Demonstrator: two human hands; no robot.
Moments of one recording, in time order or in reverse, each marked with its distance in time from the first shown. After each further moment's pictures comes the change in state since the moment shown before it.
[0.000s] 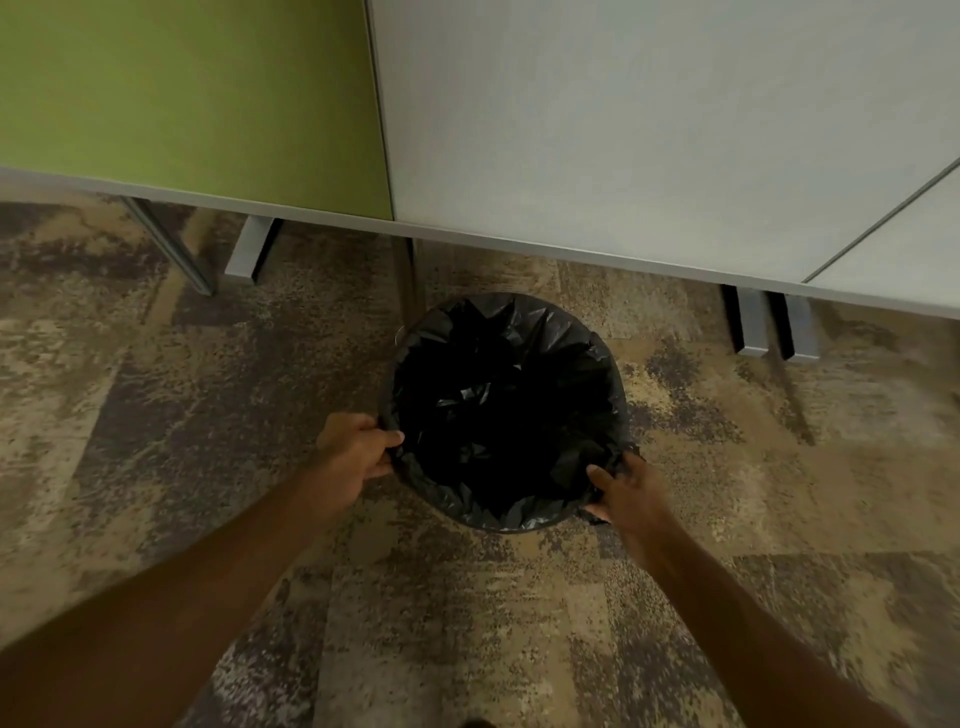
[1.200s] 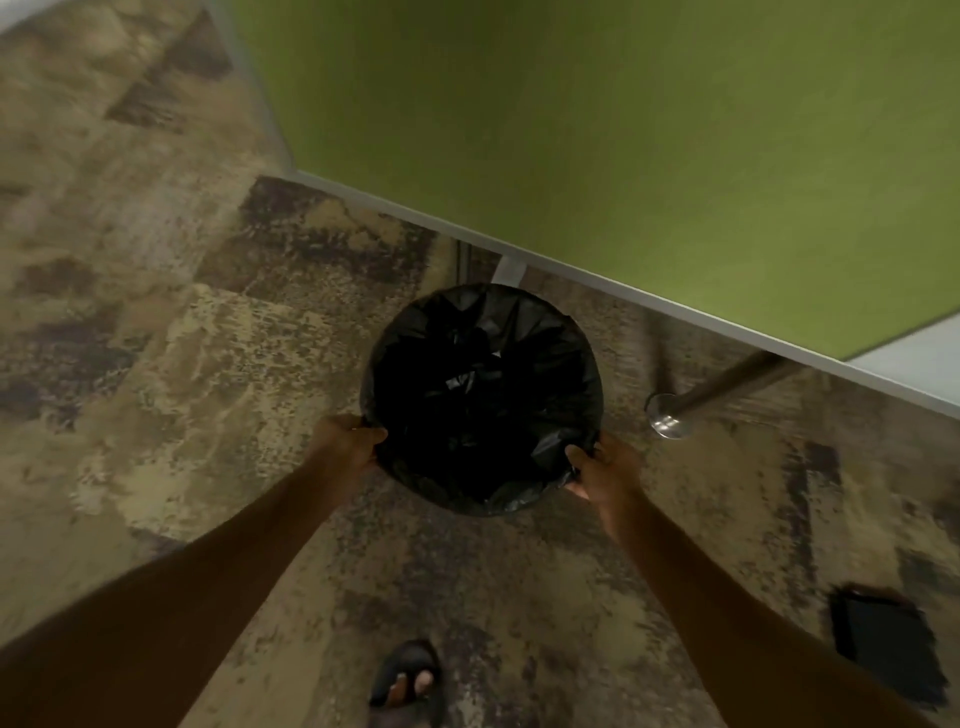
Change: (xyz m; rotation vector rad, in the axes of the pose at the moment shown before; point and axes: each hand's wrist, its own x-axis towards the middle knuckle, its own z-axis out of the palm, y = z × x) left_hand 0.194 0.040 -0.445 -0.343 0.218 -0.053; right_hand 0.001 -0.044 0.530 -0.093 -0.226 0.121
